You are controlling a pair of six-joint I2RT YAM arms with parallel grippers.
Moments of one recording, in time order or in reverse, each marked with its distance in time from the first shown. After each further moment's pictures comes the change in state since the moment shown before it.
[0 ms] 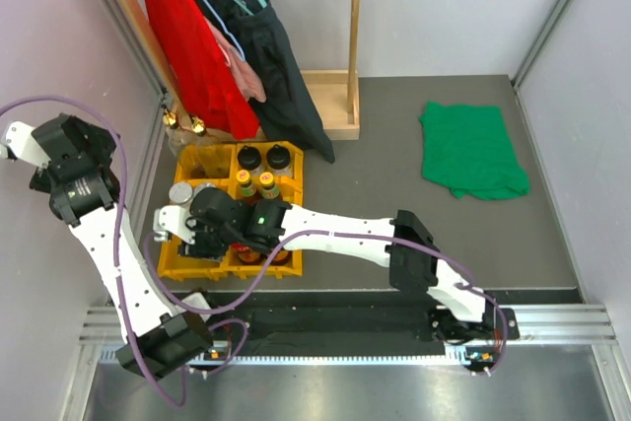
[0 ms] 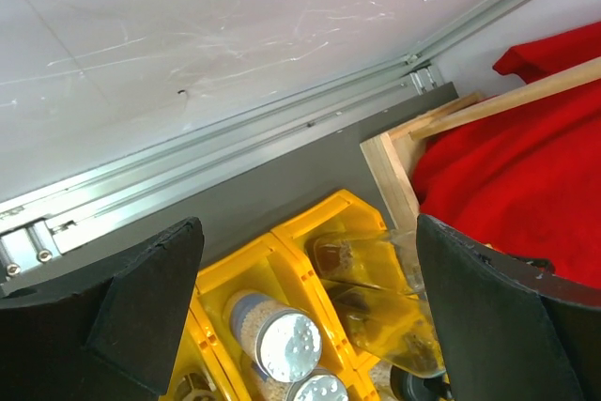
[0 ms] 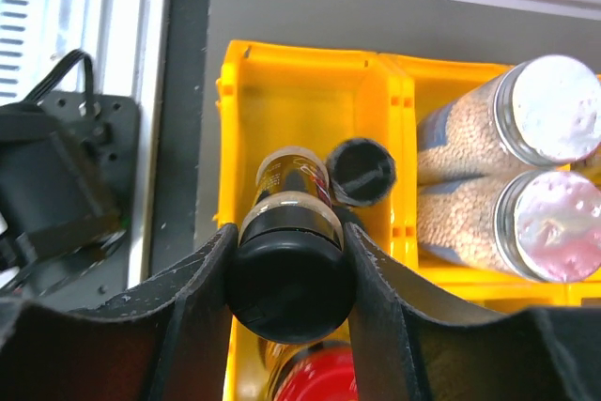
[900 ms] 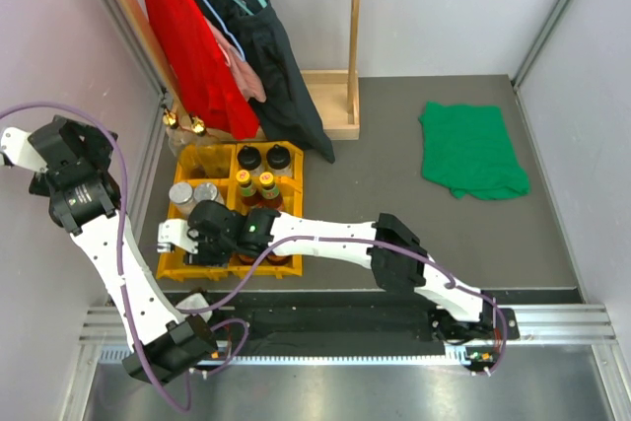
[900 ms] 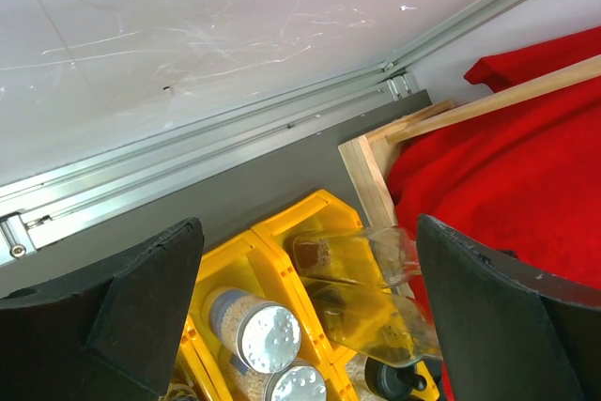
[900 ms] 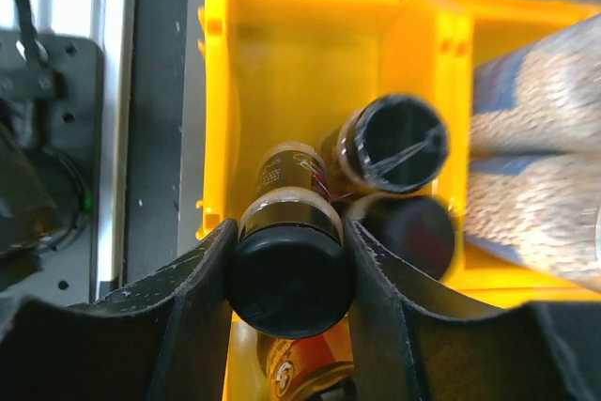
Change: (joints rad) left arm 0.024 -0.037 -0.002 -0.002 0.042 -0.054; right arm 0.002 0.101 0.014 -0.006 0.030 -0.021
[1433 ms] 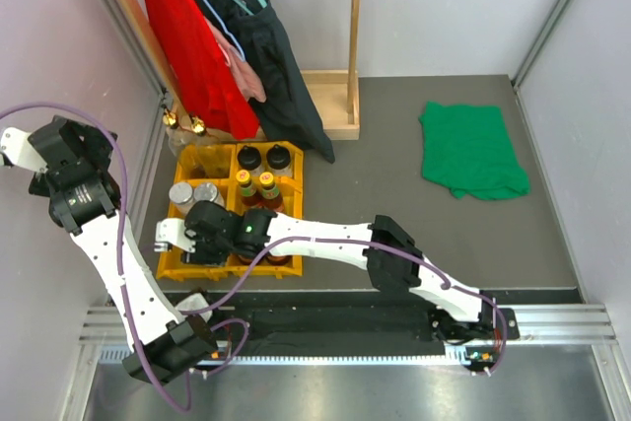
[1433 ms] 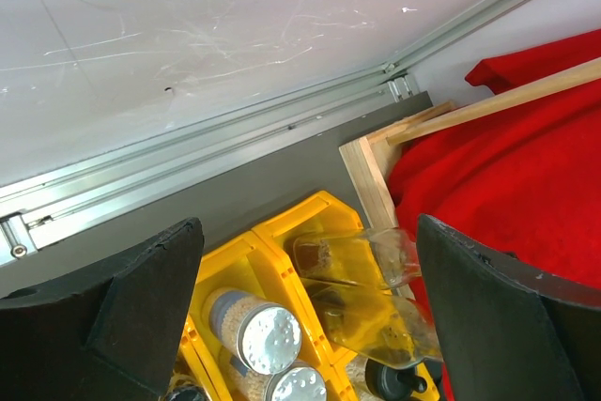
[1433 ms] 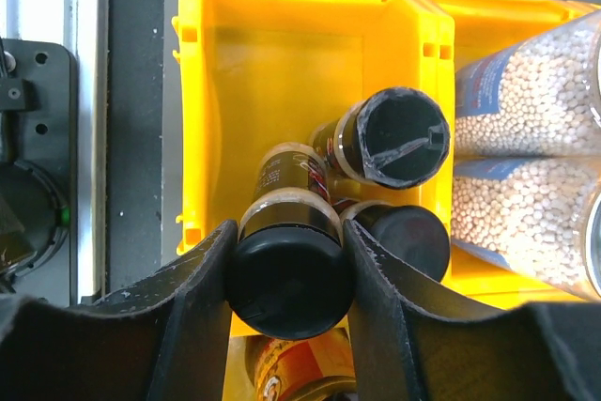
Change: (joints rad) left arm 0.001 0.000 0.000 0.001 -0.004 -0.001; right arm 0.002 0.045 0.064 -0.032 0.042 -0.004
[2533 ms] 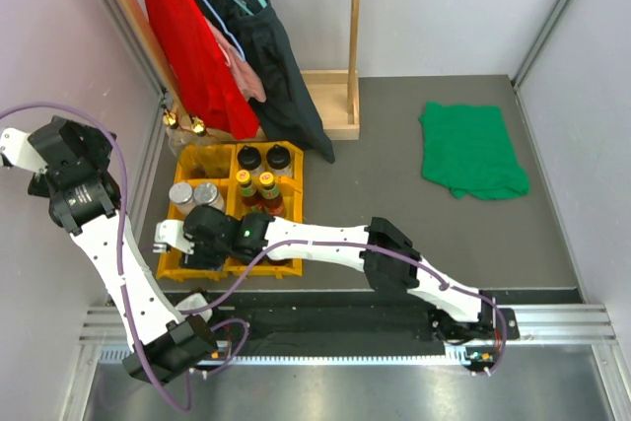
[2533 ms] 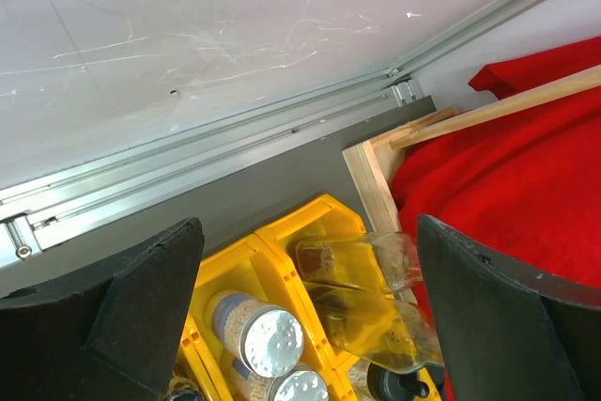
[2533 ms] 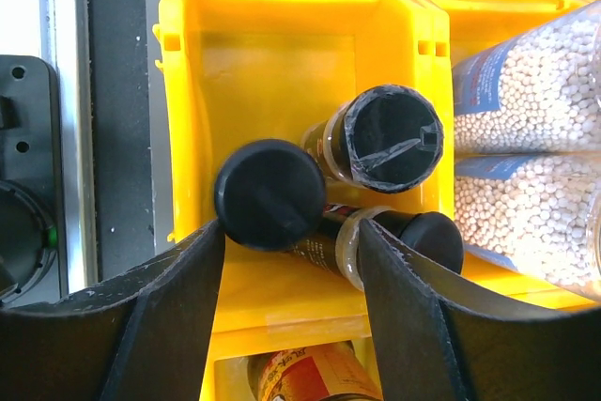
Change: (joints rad) left arm 0.000 0.000 0.000 0.001 -0.014 0.001; right arm 0.010 0.022 0.001 0.030 0.049 0.028
